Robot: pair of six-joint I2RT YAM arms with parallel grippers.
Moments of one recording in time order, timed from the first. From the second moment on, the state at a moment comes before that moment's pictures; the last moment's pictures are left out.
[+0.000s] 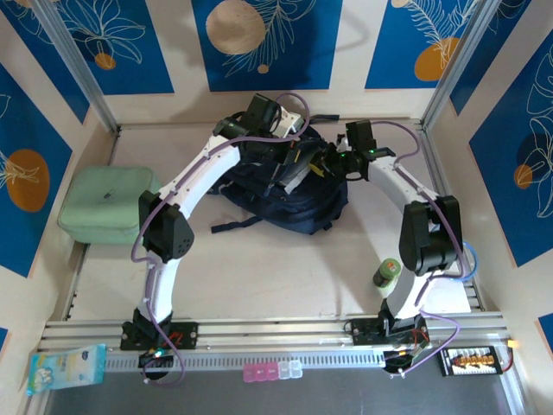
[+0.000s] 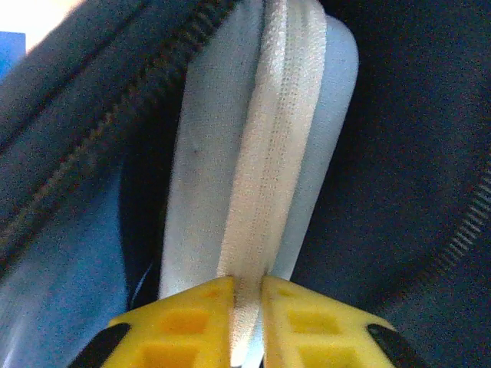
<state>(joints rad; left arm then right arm) -0.61 2.12 2.18 -0.88 0.36 -0.10 0.22 1.80 1.38 -0.43 -0.56 0.91</state>
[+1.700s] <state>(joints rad) -0.60 2.10 2.14 -0.85 0.37 -0.13 0.35 1.85 1.24 -0.06 -0.71 1.03</state>
